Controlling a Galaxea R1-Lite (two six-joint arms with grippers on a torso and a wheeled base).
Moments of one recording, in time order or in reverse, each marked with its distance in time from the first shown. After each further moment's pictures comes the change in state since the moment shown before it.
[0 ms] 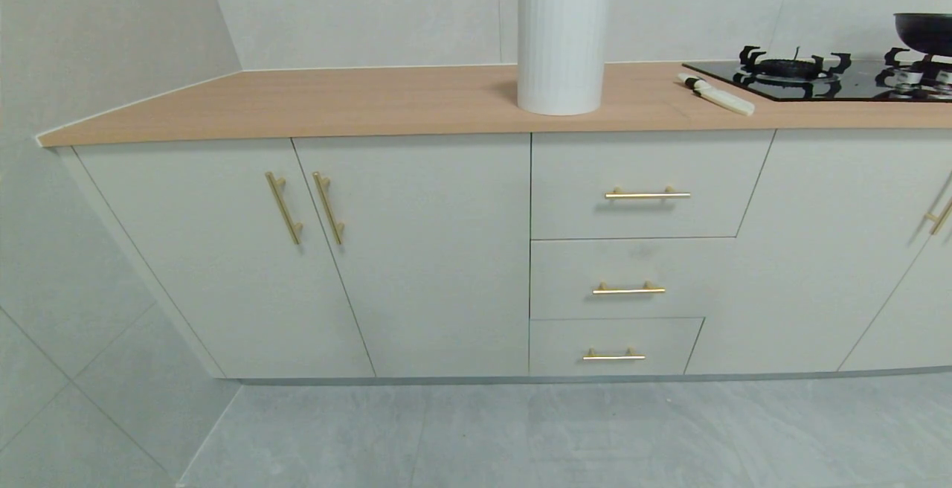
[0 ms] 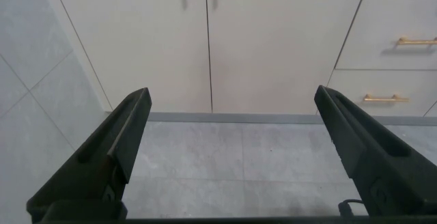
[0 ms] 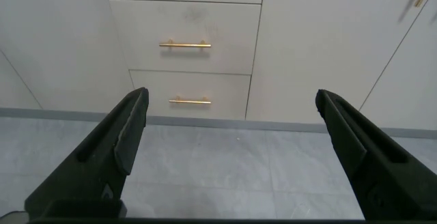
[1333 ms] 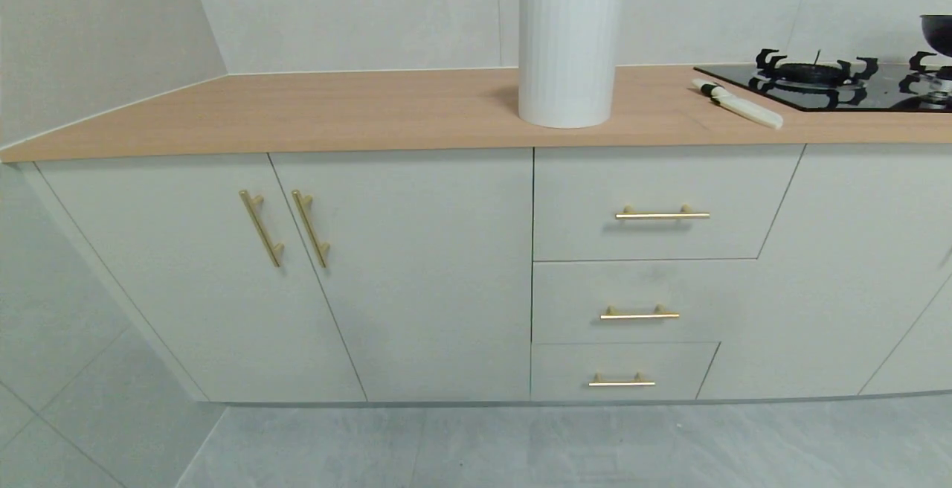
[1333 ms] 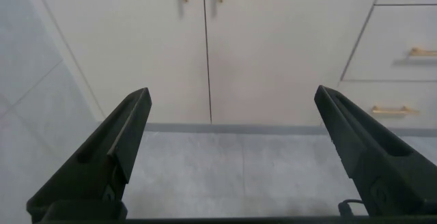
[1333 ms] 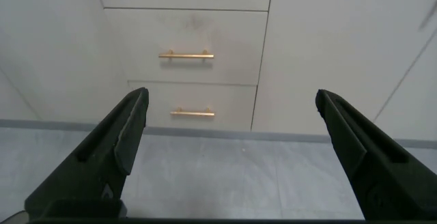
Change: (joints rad) left arm 0.000 0.000 0.000 0.001 0.000 -0.001; right arm 0.000 0.001 0.001 0.003 0.016 0.008
